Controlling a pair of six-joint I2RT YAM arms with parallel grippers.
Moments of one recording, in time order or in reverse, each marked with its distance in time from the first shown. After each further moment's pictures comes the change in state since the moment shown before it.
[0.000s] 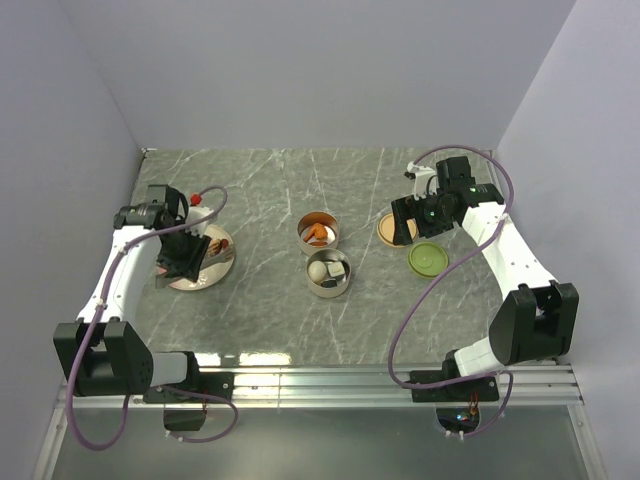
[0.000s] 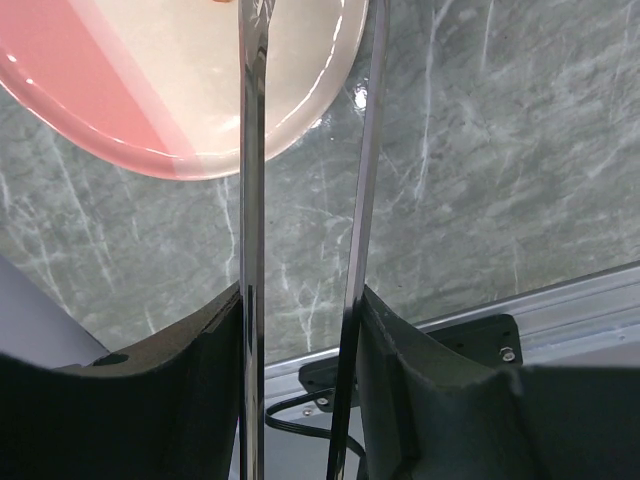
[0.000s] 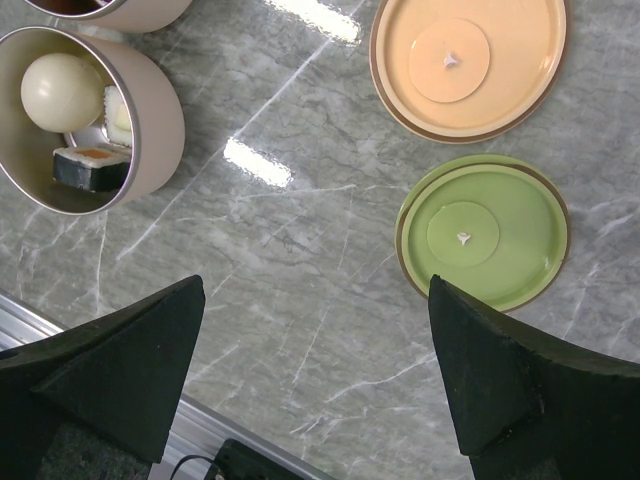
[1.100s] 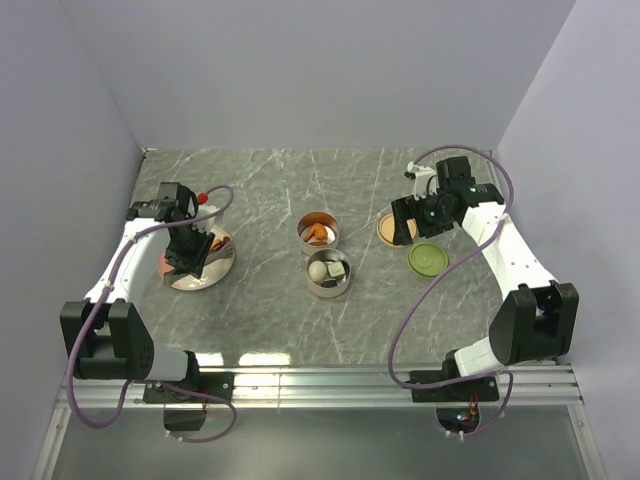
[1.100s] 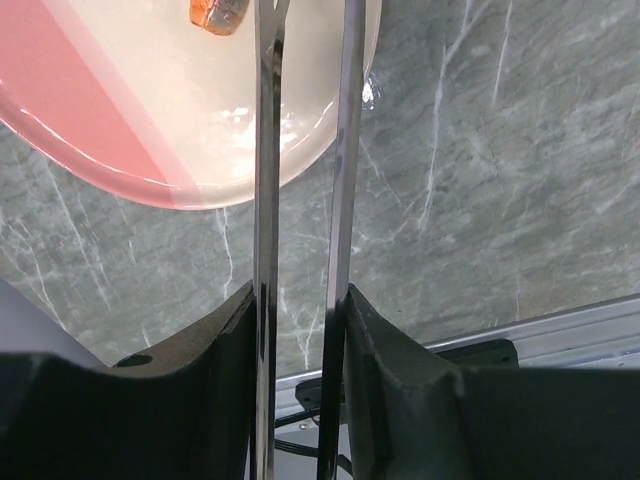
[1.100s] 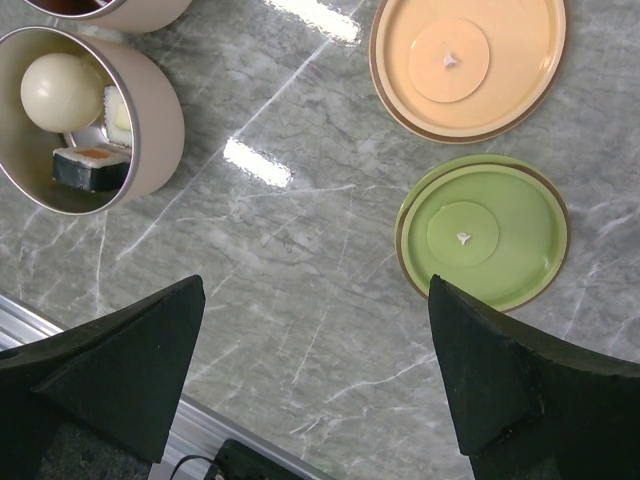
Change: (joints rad) left arm -0.044 0.082 -0.008 0.068 -0.035 -0.059; right arm 0.000 0.000 0.000 0.000 0.000 0.000
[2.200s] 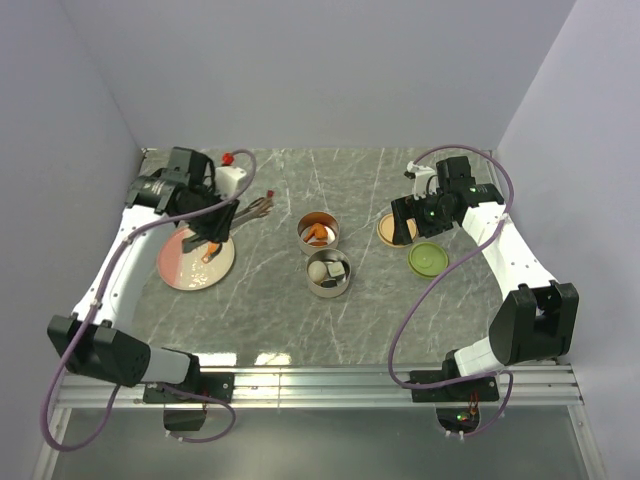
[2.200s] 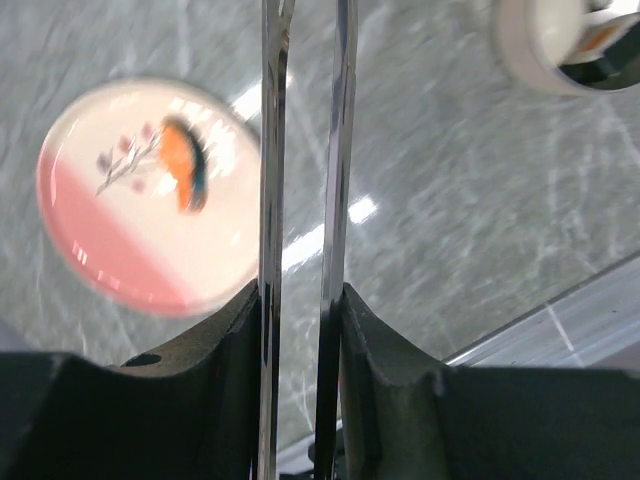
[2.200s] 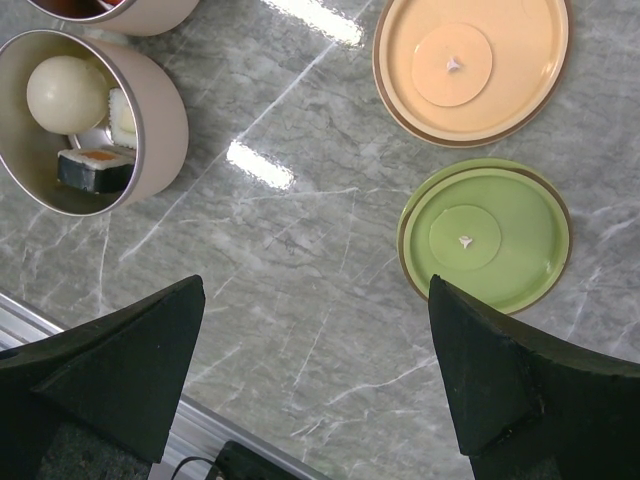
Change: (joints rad) left arm -0.180 -0.029 0.325 -0.076 0.106 -0.016; right arm 0.000 0.000 0.000 0.005 -0.008 0.000
